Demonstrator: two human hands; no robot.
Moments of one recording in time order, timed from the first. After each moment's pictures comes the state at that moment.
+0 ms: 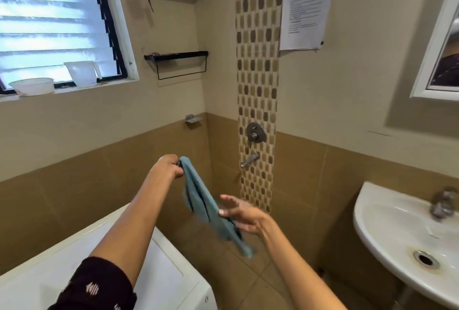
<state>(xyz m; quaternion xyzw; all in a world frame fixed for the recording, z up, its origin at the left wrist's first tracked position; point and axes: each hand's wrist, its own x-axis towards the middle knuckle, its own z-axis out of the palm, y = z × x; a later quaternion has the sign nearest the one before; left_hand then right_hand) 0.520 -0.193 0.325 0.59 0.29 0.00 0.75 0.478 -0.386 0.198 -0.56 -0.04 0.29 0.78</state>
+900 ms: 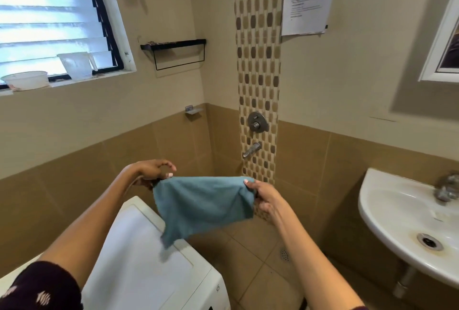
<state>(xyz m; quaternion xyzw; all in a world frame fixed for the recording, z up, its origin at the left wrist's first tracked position) 0.520 -0.101 0.313 0.90 0.04 -0.22 0.36 0.485 -0.389 0.219 -0.46 0.17 0.14 0.86</state>
